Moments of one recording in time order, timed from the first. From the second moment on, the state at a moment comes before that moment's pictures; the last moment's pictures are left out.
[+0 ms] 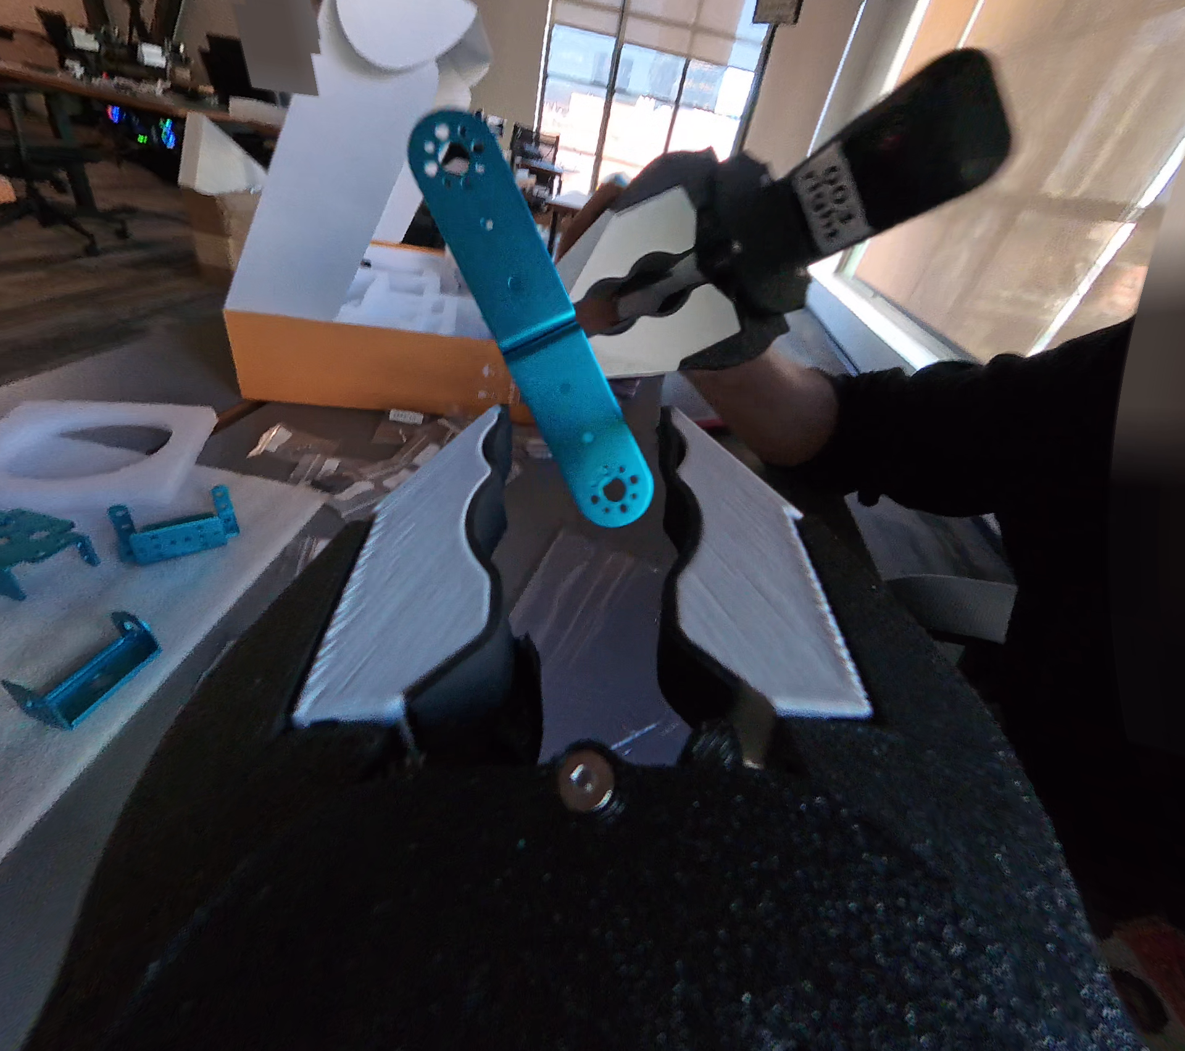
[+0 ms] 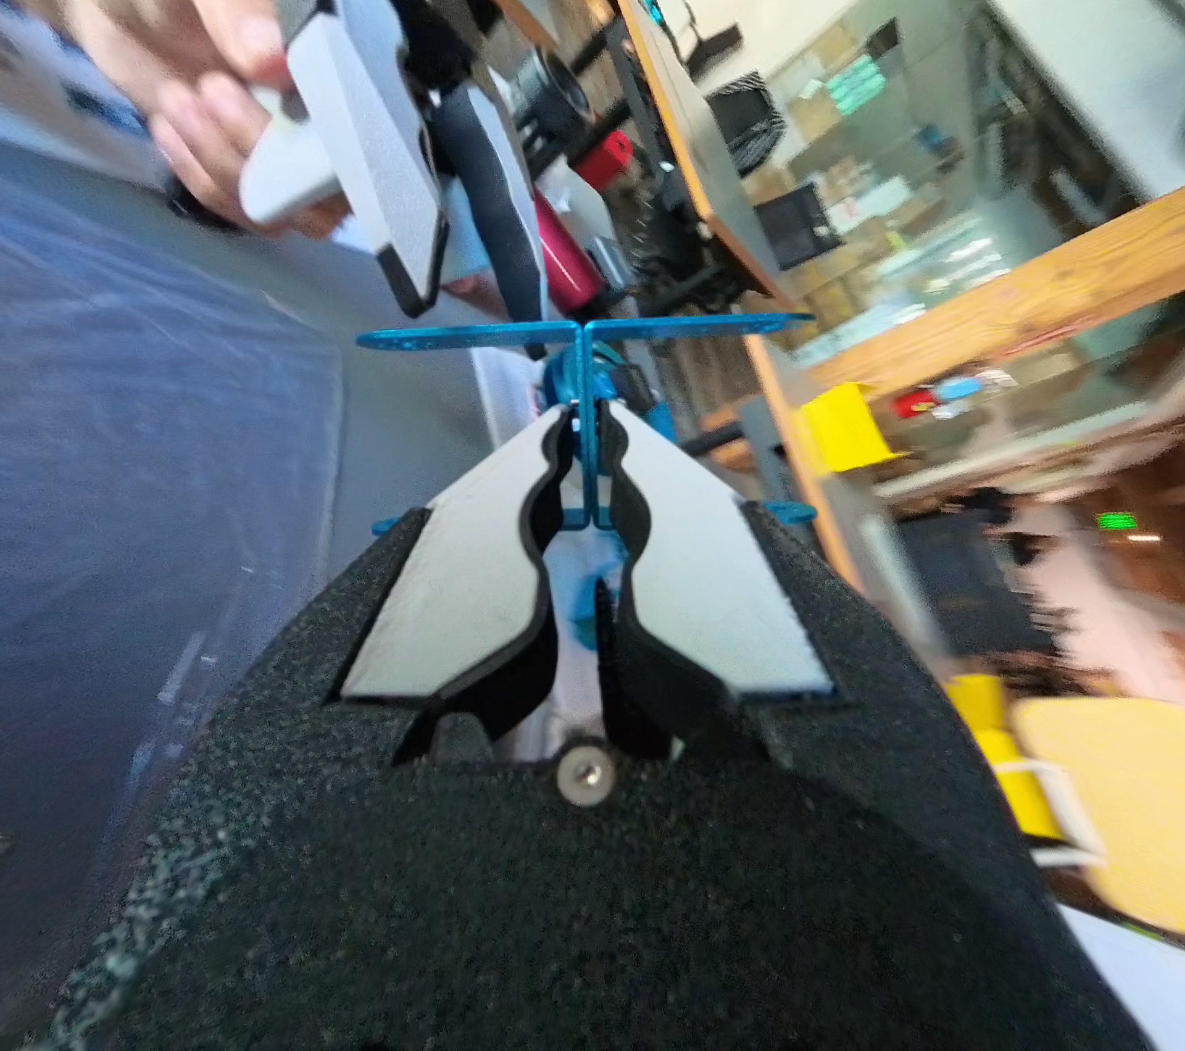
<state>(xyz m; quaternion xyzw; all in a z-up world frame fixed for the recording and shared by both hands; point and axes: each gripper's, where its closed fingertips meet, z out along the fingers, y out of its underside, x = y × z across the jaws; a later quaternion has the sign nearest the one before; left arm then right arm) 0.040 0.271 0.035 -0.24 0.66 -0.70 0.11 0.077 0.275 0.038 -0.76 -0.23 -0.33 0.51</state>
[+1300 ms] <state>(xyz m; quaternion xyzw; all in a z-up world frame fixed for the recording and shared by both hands) 0.036 0.255 0.041 -0.25 0.60 -0.75 0.12 0.026 0.267 0.029 -0.66 -0.09 0.38 0.64</state>
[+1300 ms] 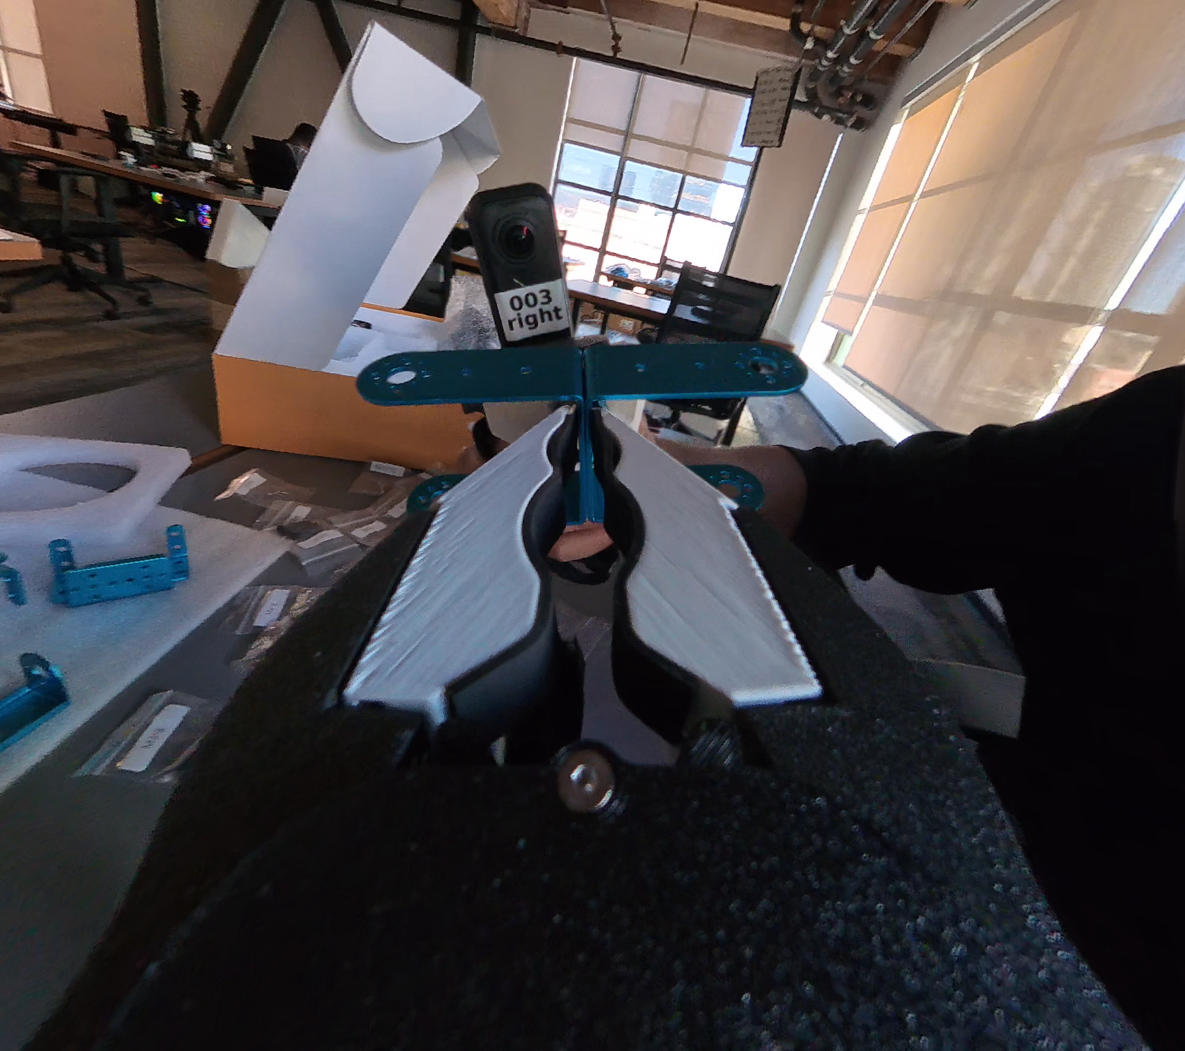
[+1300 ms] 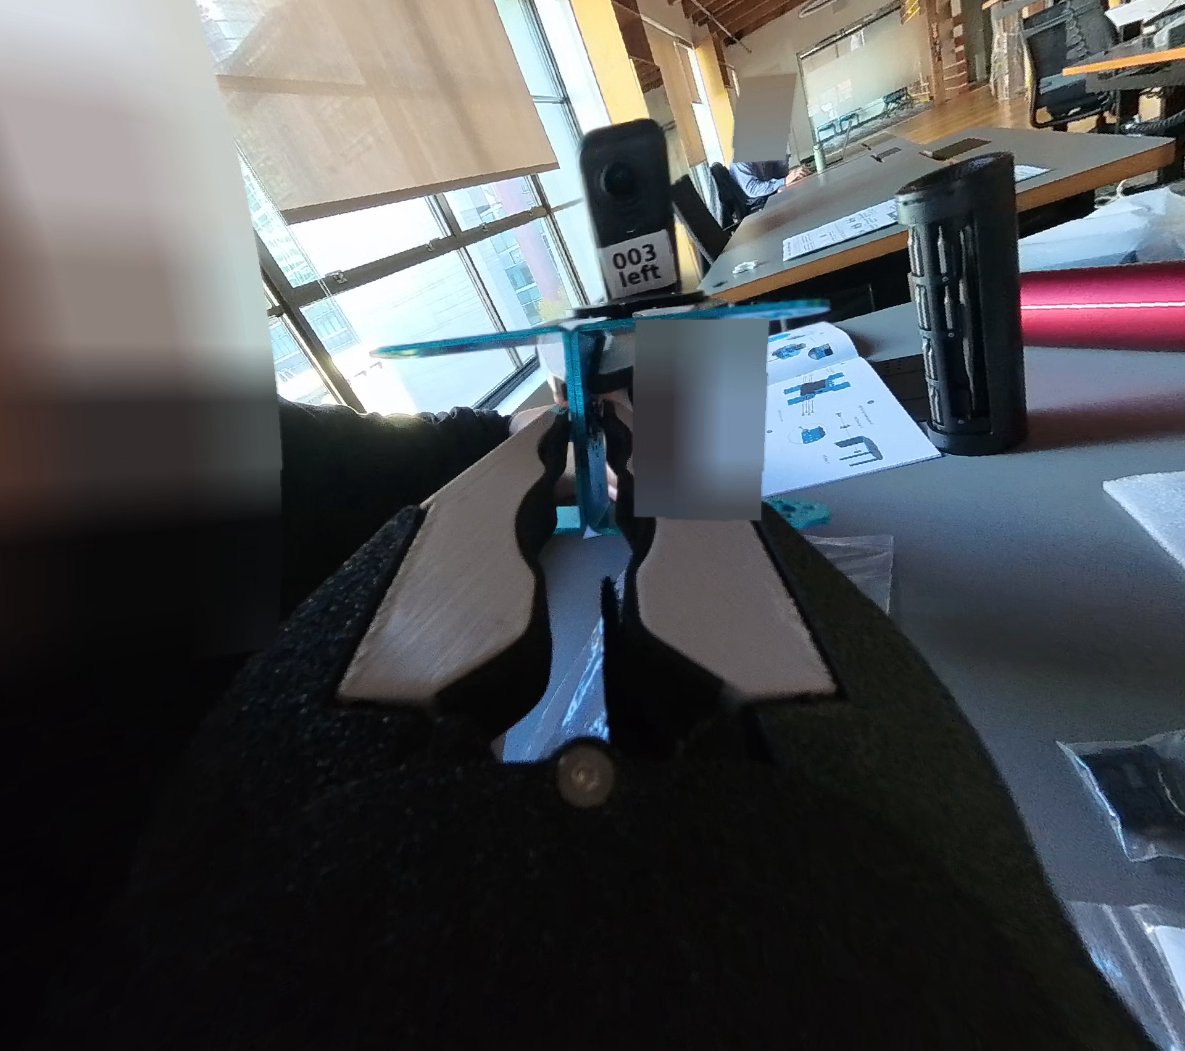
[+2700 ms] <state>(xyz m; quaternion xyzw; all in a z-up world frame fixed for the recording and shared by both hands) 0.029 0.254 0.047 -0.21 0.62 -0.73 0.18 0.029 0.255 0.034 -0.67 -0.14 0.32 0.66</state>
